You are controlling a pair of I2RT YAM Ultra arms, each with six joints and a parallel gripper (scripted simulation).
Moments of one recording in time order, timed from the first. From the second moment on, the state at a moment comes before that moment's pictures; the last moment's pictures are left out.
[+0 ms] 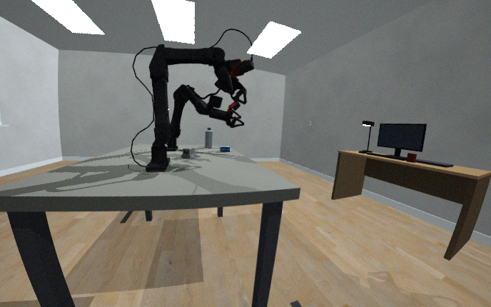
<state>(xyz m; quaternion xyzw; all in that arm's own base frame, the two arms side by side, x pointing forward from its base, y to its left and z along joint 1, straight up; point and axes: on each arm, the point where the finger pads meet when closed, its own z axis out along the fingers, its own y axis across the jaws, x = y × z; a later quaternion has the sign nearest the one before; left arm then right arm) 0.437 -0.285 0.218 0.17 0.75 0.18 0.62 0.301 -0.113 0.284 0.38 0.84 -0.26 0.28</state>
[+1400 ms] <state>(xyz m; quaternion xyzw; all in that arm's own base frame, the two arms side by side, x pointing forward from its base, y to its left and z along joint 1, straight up) 0.437 -0.285 0.218 0.17 0.75 0.18 0.62 0.369 0.083 0.363 0.17 0.86 0.06 0.48</state>
